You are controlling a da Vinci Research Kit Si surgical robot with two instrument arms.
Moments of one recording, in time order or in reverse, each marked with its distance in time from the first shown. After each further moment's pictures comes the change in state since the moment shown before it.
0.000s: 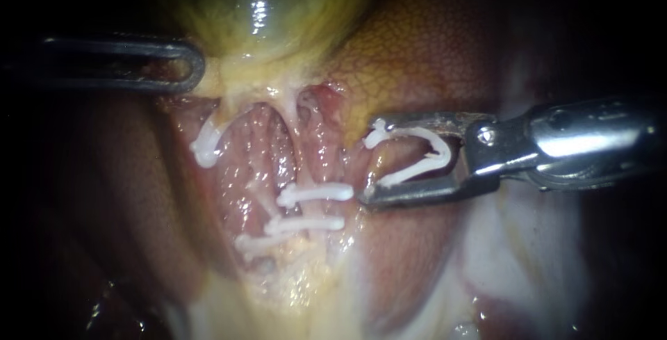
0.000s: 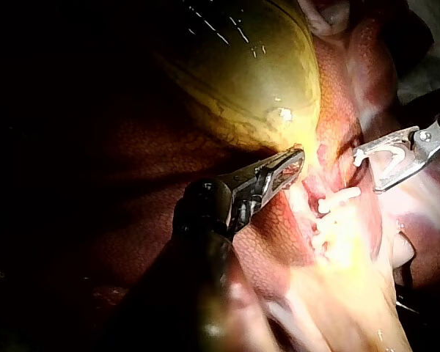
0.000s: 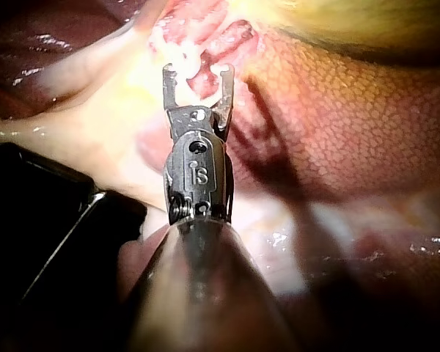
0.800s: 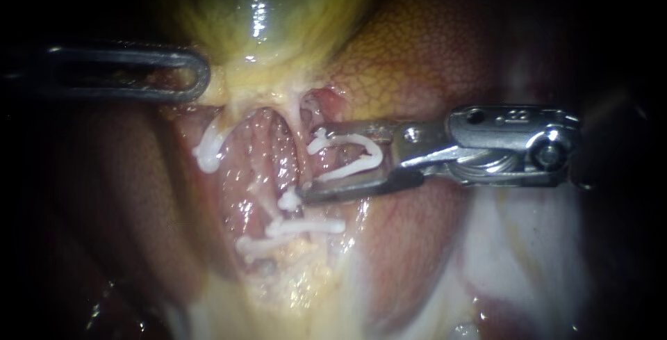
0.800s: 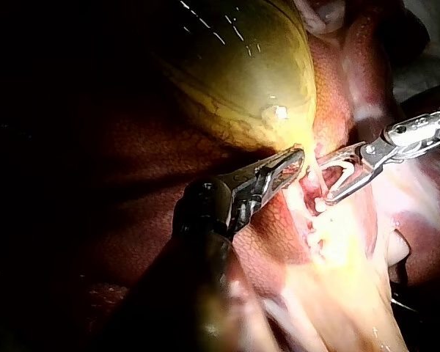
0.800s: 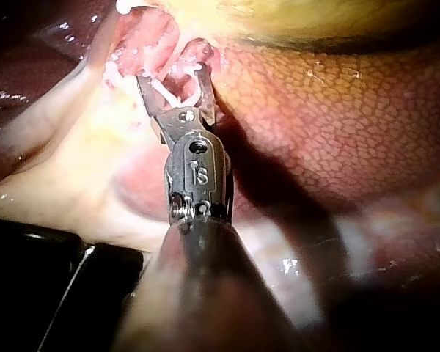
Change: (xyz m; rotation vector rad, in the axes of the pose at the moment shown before) right arm -0.003 0.003 0.008 0.083 0.037 0.091; left arm 0.000 -0.001 0.000 0.003 0.001 -0.001
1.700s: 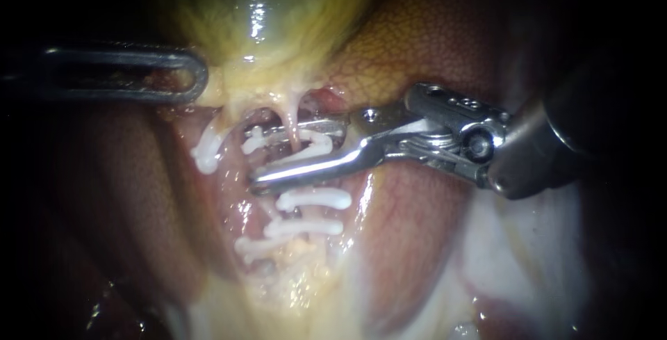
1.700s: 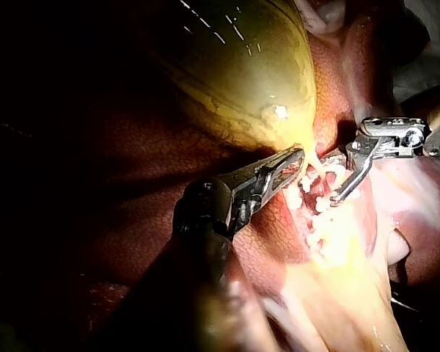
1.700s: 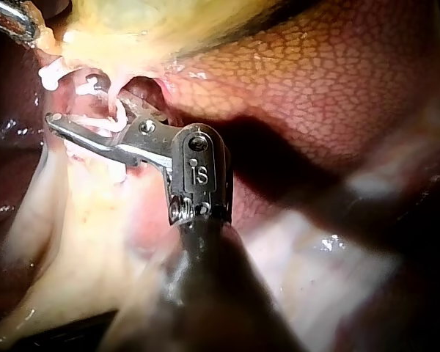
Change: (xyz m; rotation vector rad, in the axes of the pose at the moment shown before) right arm 0.001 0.003 0.003 0.447 0.284 0.133; left arm 0.000 0.000 0.000 -0.001 0.000 0.000
